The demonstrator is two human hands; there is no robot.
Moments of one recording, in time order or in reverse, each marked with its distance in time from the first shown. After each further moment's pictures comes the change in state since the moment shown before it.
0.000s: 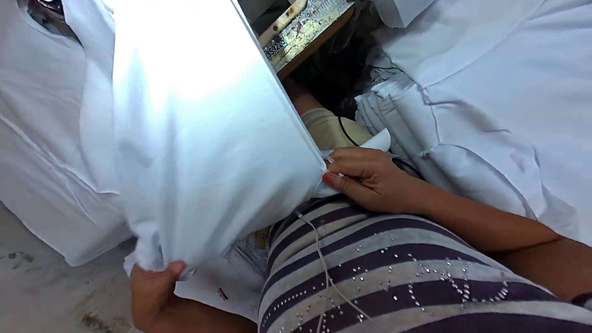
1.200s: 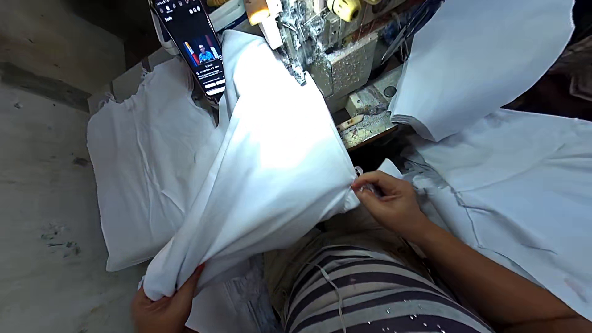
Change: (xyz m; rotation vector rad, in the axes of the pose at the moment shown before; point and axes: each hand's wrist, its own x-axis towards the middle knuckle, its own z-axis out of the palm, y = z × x) left_hand 0.031 0.061 0.028 0.129 0.366 0.390; right_hand 0.081 0.028 -0.001 0.112 0.337 -0.022
